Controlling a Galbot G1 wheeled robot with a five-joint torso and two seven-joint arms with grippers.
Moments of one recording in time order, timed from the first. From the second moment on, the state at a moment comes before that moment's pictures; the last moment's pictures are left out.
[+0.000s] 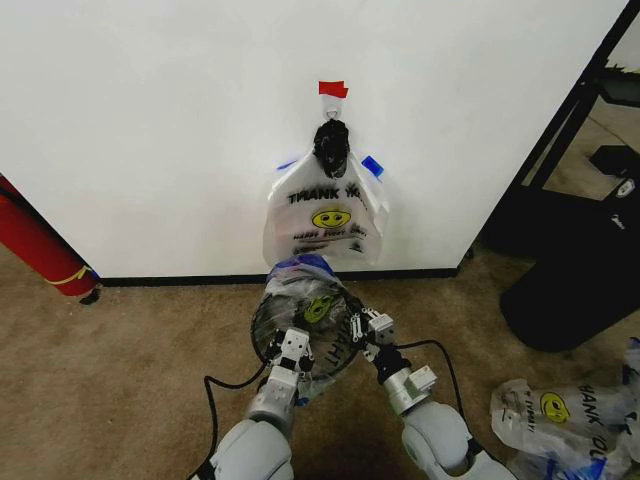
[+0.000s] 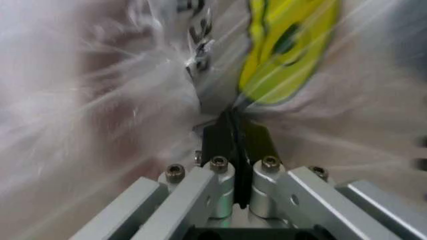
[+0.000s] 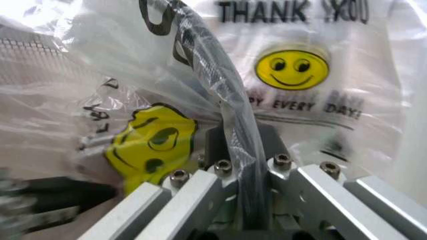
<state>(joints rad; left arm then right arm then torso) 1.24 -1.15 0.12 -2.11 -0.15 0.53 -0.56 -1.30 1.20 0.10 1.89 0.19 0.22 0.00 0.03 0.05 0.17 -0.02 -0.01</state>
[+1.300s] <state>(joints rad) 1.11 -1.19 0.12 -1.94 -0.09 0.51 -0.51 -1.30 1.21 0.08 1.87 0.54 0.27 -0.08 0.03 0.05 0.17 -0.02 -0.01</state>
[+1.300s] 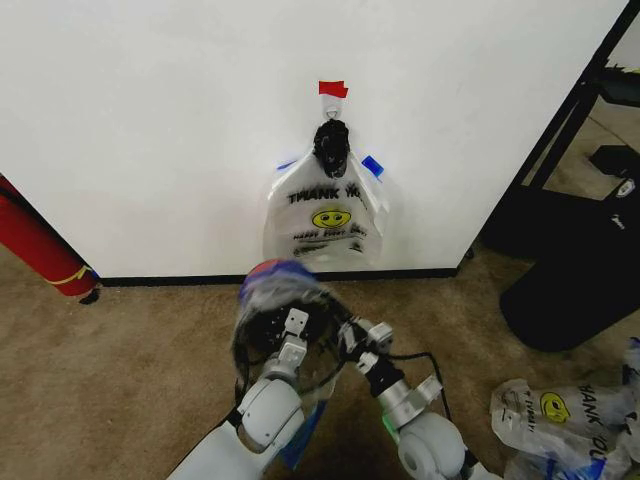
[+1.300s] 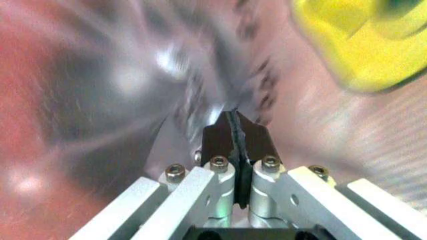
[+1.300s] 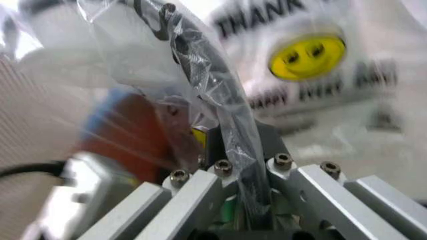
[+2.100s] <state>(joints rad) 1.06 -1.21 0.08 -1.85 0.11 0.43 -0.52 -1.32 1.21 0.02 1.83 0.49 0.30 -0.09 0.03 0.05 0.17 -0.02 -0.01</state>
